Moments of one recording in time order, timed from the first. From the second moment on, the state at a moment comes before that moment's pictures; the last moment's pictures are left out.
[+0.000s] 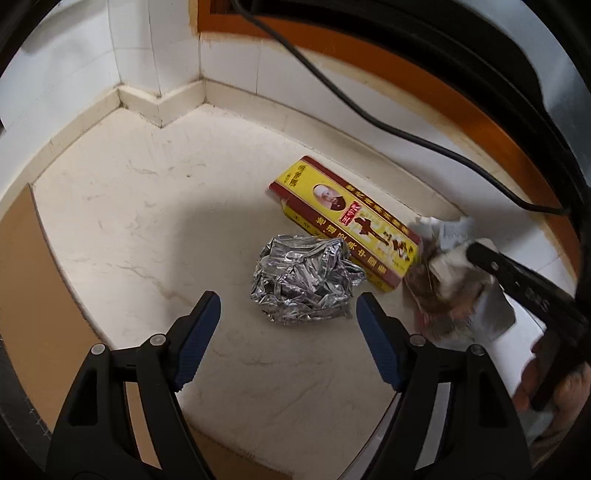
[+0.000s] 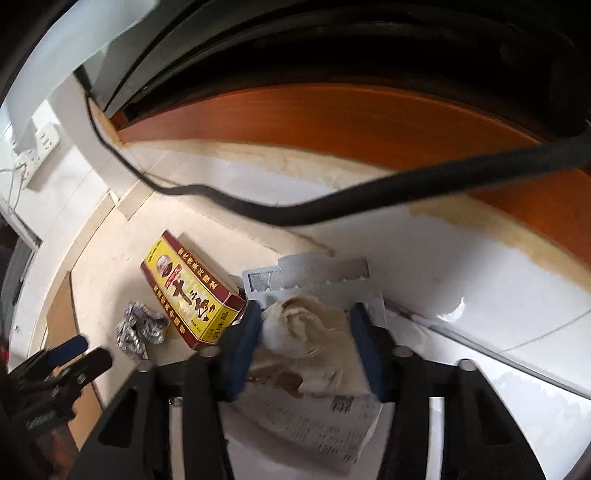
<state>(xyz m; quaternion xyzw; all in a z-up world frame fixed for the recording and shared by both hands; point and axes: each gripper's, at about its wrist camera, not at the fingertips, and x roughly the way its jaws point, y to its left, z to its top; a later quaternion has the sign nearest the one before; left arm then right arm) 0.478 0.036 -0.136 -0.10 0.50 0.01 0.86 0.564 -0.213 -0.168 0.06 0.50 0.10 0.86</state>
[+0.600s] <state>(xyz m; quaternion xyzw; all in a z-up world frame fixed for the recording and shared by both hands) 0.503 0.055 -0.179 -0.18 0.51 0.03 0.84 0.514 -0.227 -0.163 0.10 0.46 0.12 0.88</state>
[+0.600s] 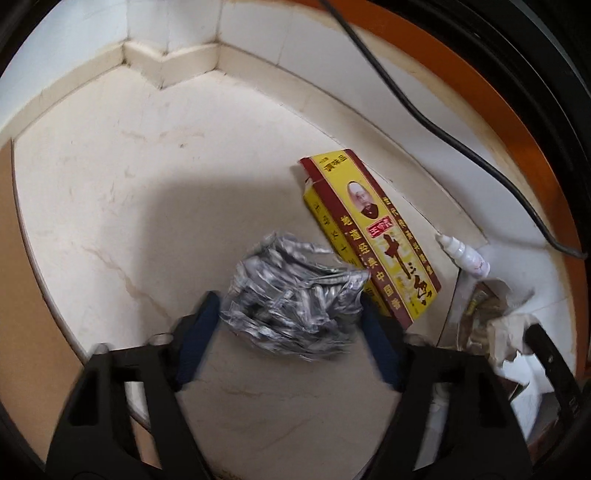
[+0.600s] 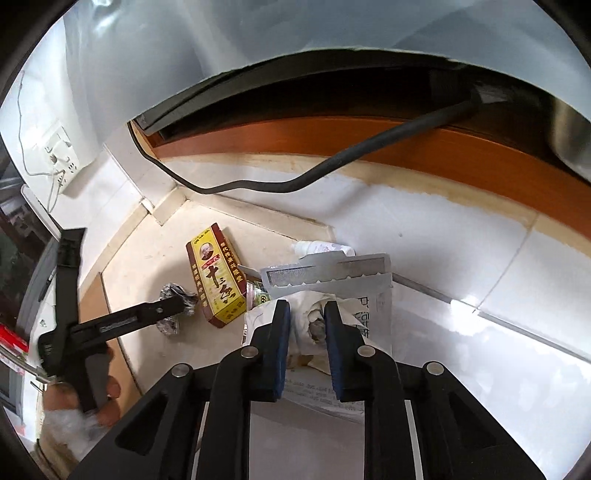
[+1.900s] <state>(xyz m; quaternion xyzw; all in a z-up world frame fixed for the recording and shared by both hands) 0.204 0.054 -0.060 -0.10 0.46 -0.16 0.87 0.214 -0.204 -0.008 0.16 0.33 0.06 0.93</state>
